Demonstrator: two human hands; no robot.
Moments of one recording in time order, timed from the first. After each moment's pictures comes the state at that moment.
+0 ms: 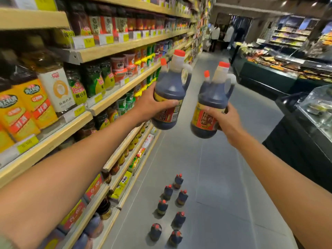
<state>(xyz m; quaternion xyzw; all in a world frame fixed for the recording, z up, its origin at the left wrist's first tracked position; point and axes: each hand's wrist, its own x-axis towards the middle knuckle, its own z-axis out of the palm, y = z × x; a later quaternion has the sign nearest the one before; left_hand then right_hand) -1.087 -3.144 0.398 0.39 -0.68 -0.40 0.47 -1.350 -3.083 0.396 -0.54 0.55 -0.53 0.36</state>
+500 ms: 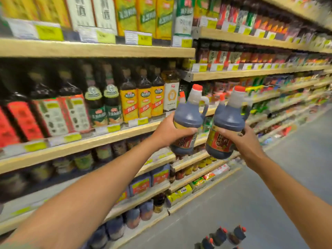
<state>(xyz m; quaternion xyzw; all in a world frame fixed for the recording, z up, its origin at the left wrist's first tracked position) -0.987 -2.989 0.375 0.62 -0.49 -0.26 0.56 -1.219 -3.094 0.387 -0.68 0.33 -0.40 0.51</state>
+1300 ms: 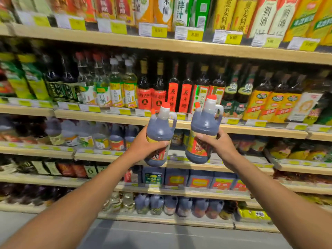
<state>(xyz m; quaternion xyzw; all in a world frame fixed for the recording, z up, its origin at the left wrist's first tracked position) -0.849 -2.536 0.305 0.75 -0.23 -0.11 0.61 -0.955 -2.796 0.332 -0.74 0.10 -0.14 0.65</state>
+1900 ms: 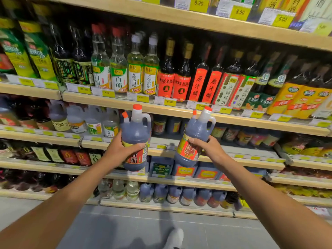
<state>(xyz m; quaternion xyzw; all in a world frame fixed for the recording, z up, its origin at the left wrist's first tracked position) -0.803 -2.394 0.226 0.75 -0.11 -0.11 0.64 -0.887 -2.713 0.249 -0.74 0.15 -0.05 0.65</state>
